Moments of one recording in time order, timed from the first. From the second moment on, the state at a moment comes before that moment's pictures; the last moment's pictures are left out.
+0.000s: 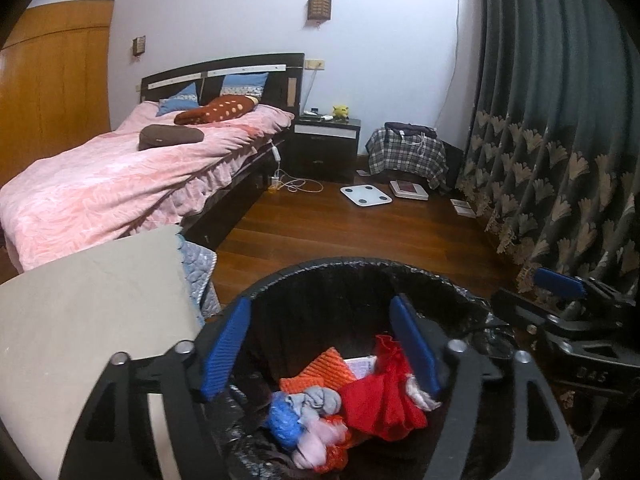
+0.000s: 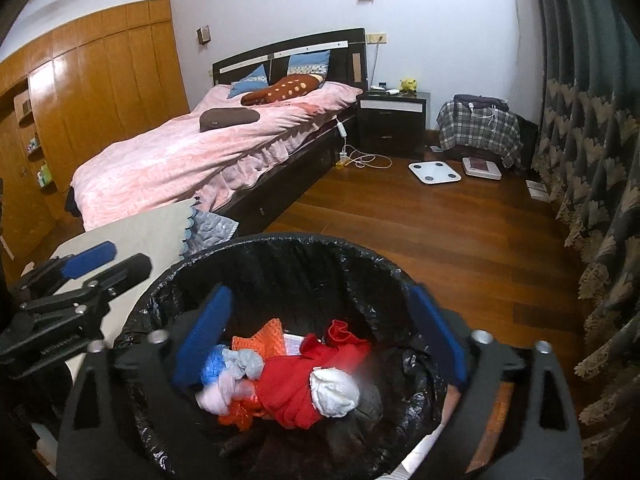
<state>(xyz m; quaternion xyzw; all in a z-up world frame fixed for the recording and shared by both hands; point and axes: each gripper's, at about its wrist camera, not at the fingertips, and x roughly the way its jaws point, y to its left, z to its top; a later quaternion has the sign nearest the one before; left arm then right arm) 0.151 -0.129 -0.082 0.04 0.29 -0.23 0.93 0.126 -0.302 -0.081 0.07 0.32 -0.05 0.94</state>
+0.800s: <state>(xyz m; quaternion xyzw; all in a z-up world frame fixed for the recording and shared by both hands) 0.092 -0.055 -0.035 0.04 0.28 -0.16 0.94 0.082 -0.252 -0.018 0.06 0.32 0.00 0.94</state>
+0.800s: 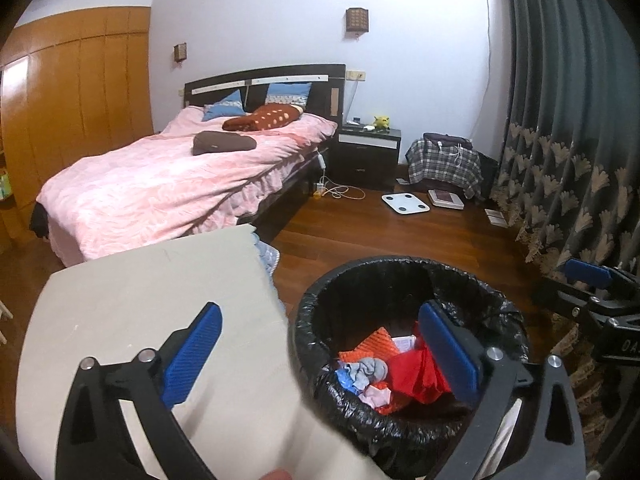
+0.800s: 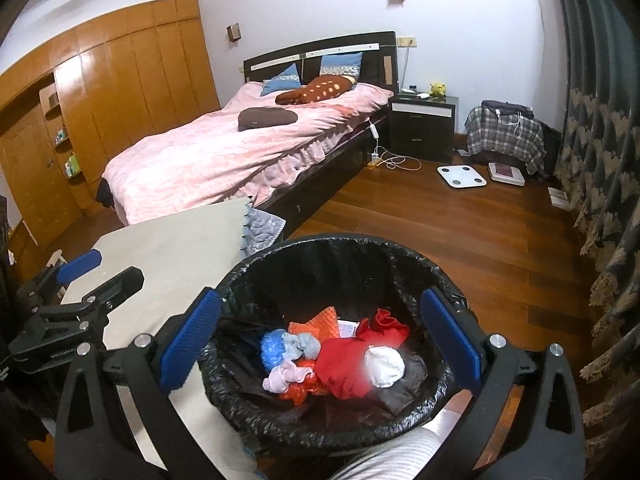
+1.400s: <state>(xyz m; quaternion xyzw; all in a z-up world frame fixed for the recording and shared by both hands) 0.065 -0.039 -0.012 0.04 0.26 -0.15 0.95 0.067 -0.229 0.006 0.04 0.31 0.02 0.95</state>
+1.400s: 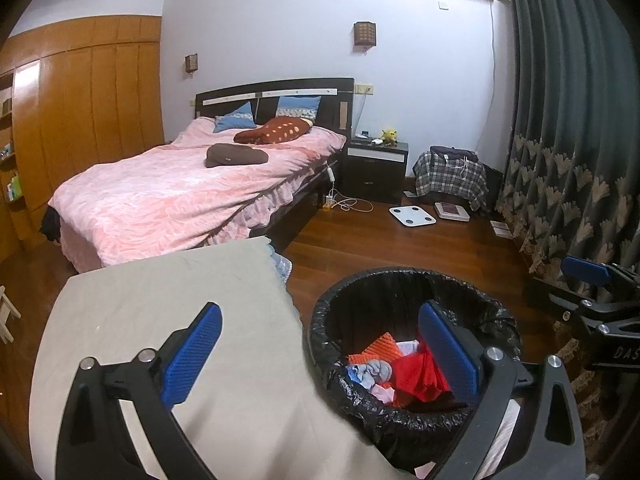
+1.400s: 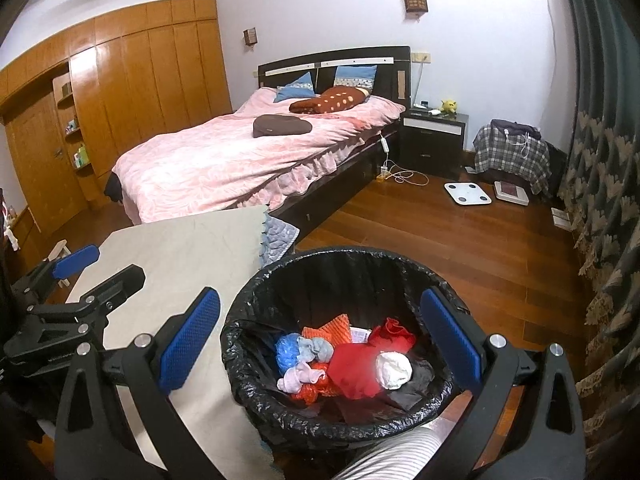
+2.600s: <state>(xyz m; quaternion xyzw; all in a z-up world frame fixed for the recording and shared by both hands) 0.066 -0.031 -0.007 0.04 0.26 -0.14 0.96 0.069 -0.222 0.007 0.04 0.31 0.02 0.95</state>
